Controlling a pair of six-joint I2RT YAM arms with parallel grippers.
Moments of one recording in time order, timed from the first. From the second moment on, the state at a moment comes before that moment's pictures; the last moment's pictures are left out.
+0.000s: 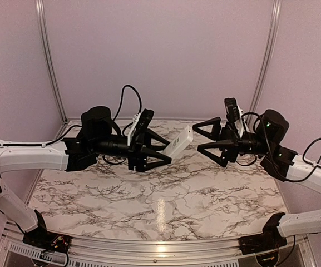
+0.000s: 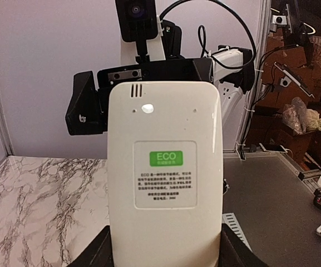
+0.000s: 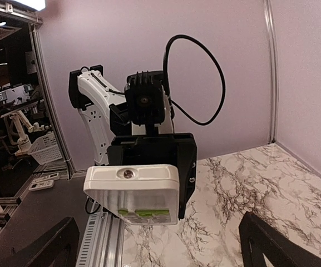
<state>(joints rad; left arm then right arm) -0.94 1.50 1.04 0.41 0.76 -0.04 0.64 1.00 0.75 0.39 -0.86 0.25</state>
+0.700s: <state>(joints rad) -0.94 1.49 0.99 0.67 0.76 -0.17 0.80 1.18 0.87 0.46 -0.82 0.24</state>
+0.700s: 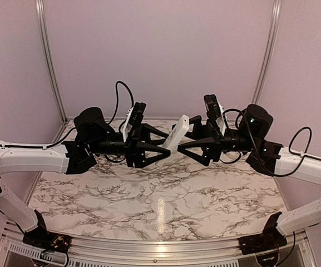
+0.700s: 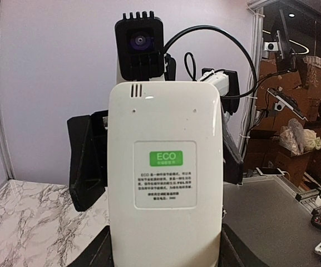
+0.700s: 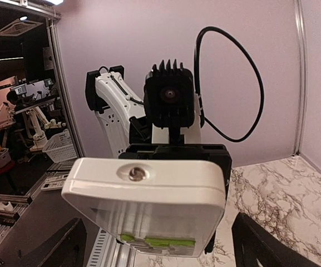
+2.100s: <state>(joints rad) -0.87 1.32 0.89 0.48 0.31 -0.17 0.78 1.29 1.11 -0.02 -0.60 0.18</state>
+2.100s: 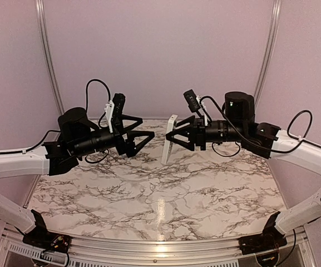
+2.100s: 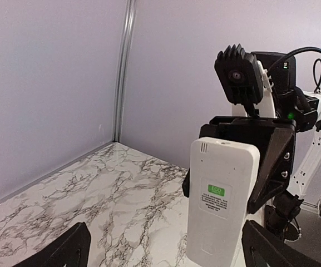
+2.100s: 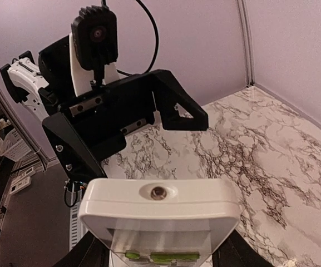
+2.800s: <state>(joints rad) -0.77 1.23 0.72 0.36 -0.08 -0.33 0.72 1.87 1.52 -0.68 -0.31 0.13</state>
